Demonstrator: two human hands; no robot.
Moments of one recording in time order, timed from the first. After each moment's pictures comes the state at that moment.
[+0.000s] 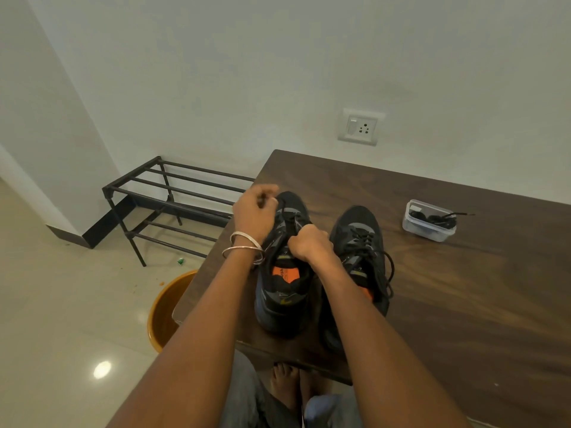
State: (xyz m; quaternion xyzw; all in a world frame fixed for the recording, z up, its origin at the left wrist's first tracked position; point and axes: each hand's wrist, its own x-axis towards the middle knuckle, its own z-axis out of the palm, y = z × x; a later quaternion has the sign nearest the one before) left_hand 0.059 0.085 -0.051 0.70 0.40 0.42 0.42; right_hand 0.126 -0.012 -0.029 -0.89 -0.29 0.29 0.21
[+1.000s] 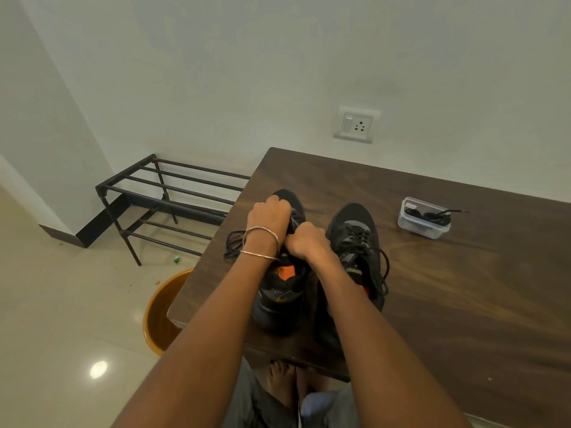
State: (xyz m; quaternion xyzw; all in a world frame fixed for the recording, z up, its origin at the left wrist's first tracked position) left_hand 0.083 0.068 -0.042 0.92 0.39 0.10 0.00; right_hand 0.128 -0.014 -0.028 -0.88 -0.31 0.29 0.21
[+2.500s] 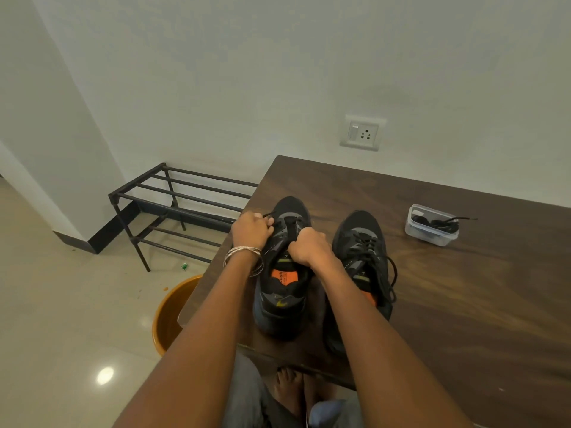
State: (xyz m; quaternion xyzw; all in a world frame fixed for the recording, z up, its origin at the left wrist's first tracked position) left_hand 0.051 0.084 -0.056 0.66 0.52 0.29 0.46; right_hand 0.124 -0.008 -0.028 -0.88 -0.35 0.27 0.19
